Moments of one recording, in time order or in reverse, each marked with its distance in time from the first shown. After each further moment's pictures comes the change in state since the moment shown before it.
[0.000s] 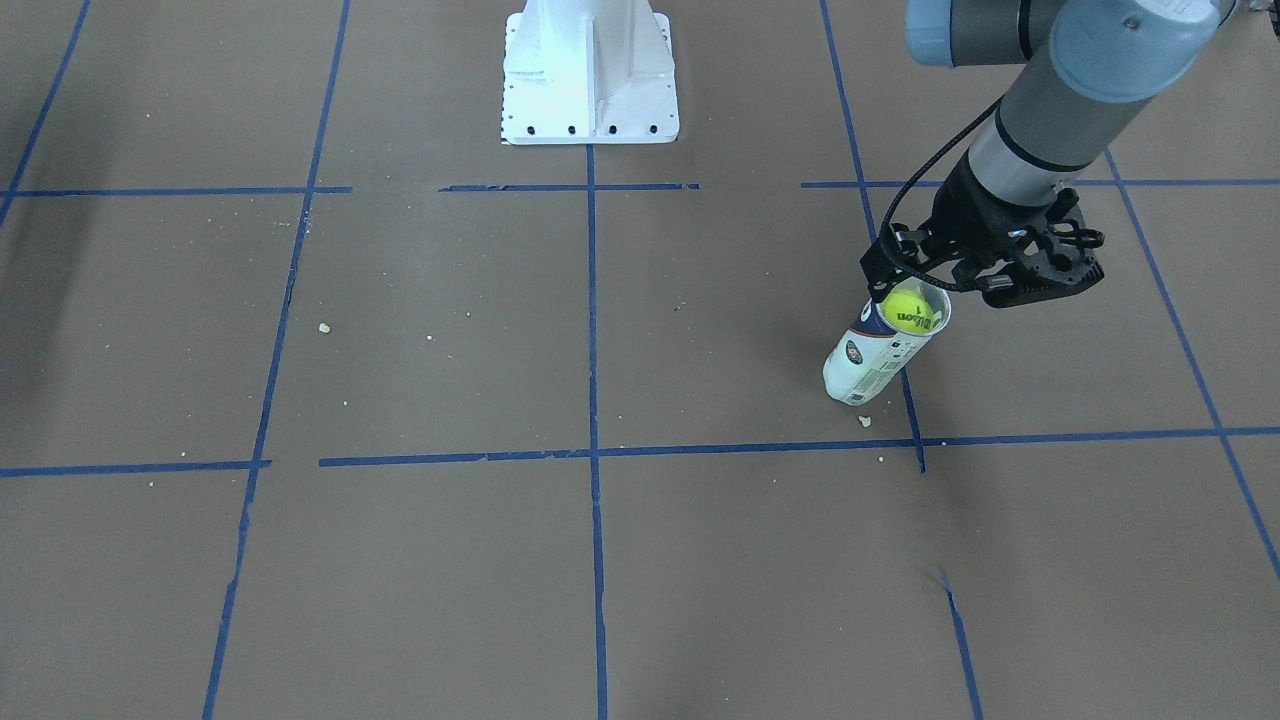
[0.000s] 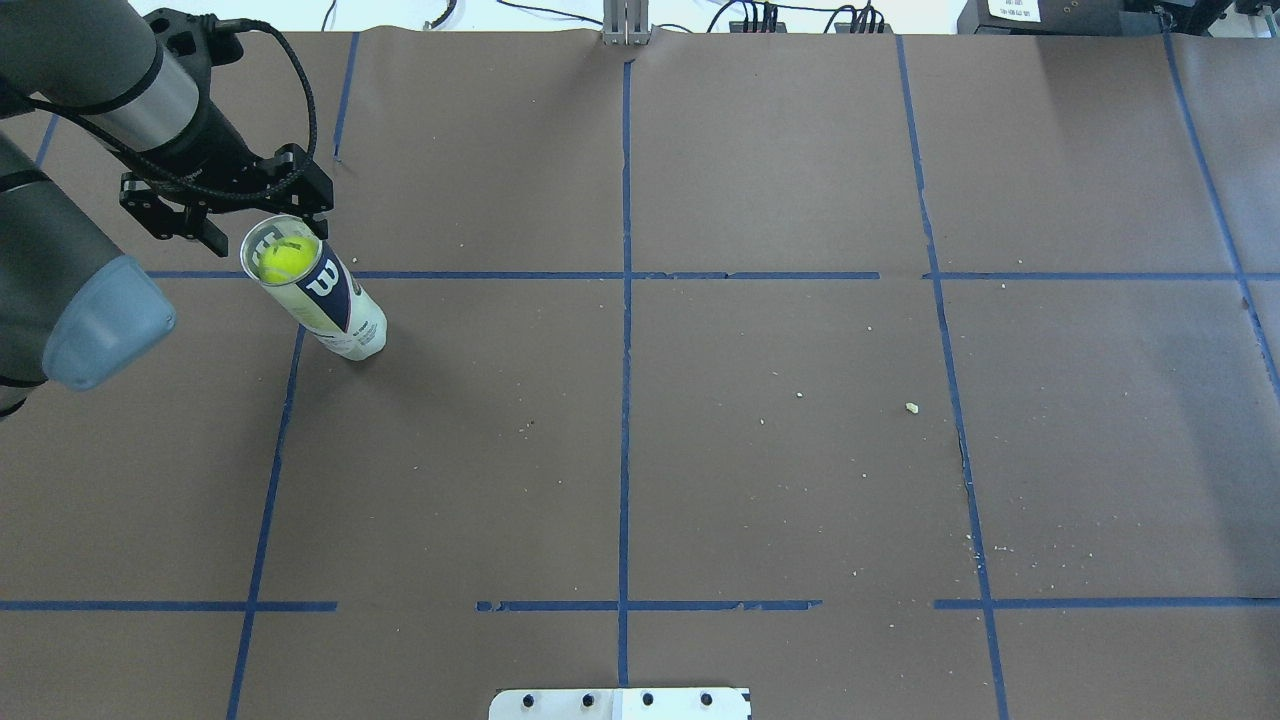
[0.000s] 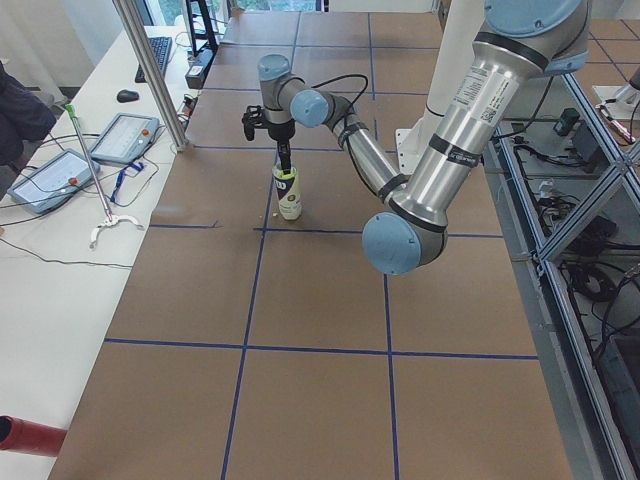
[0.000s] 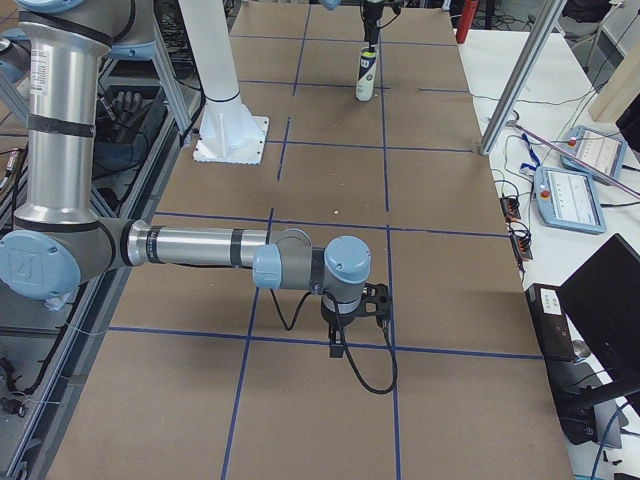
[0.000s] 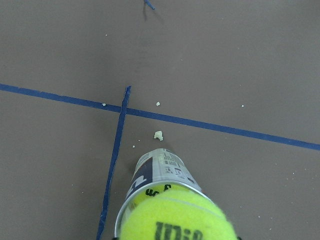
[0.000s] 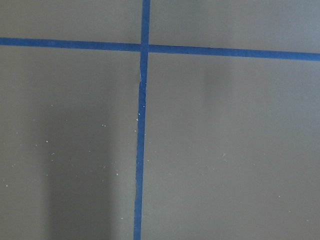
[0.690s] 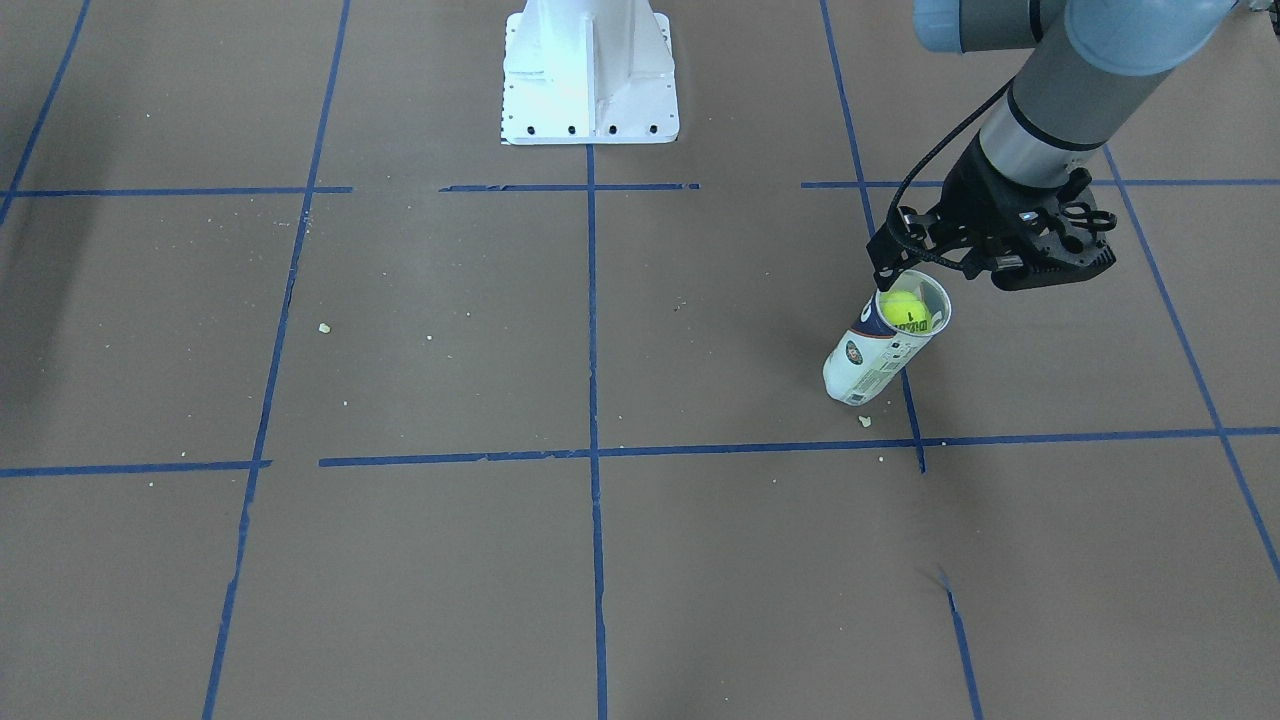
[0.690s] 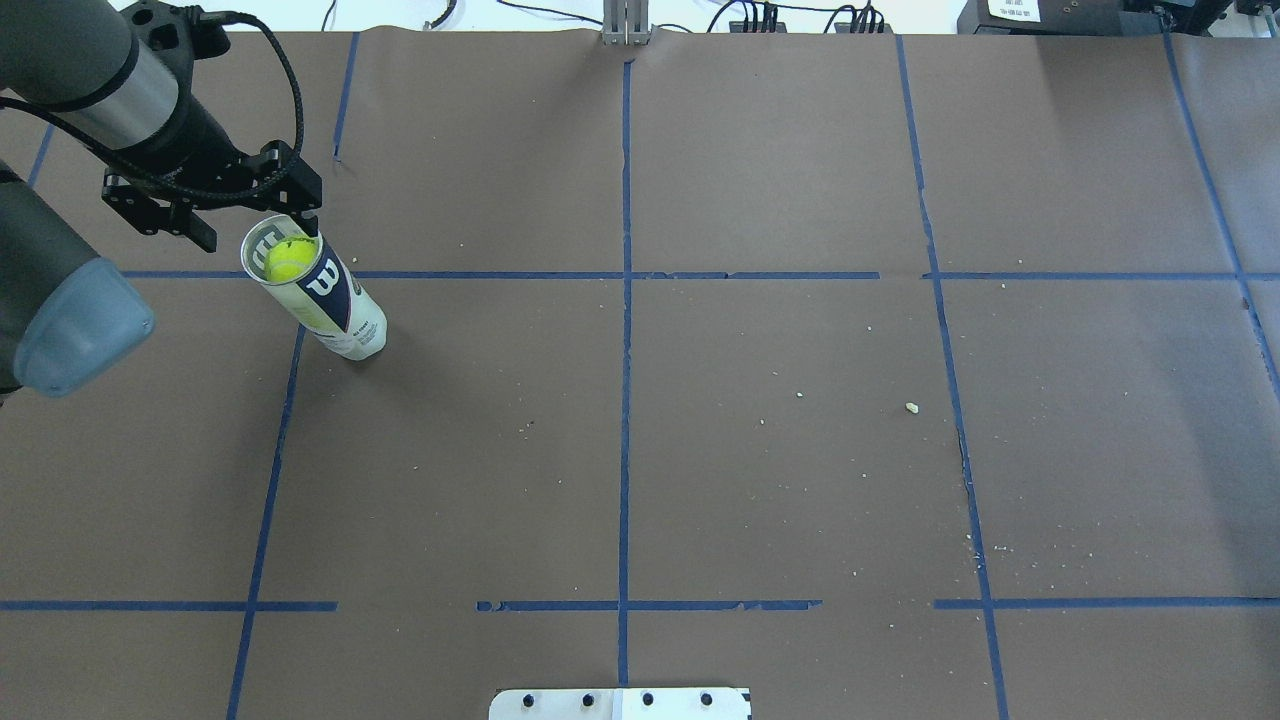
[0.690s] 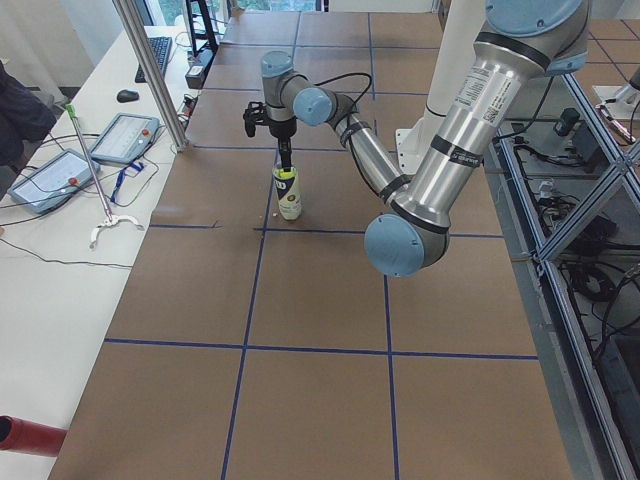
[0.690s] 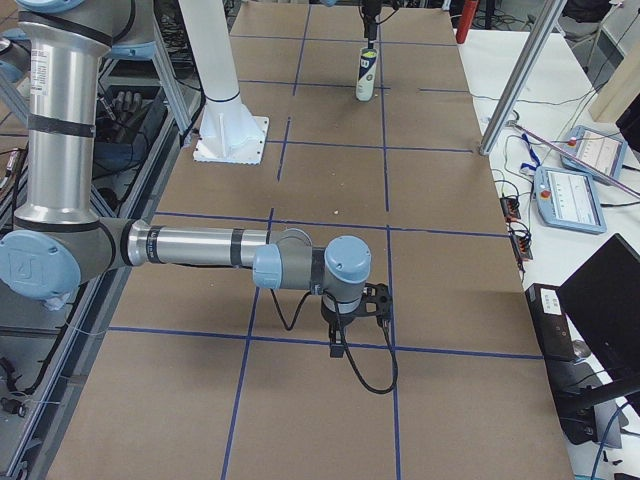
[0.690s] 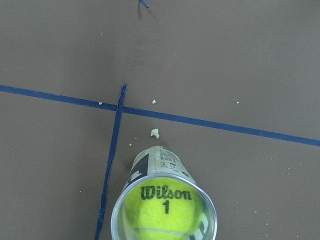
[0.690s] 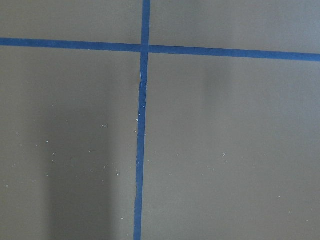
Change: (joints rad) left arm -0.020 0.029 -0.045 0.000 0.000 0.056; right arm 0.000 0.001 0.000 -0.001 0.000 0.000
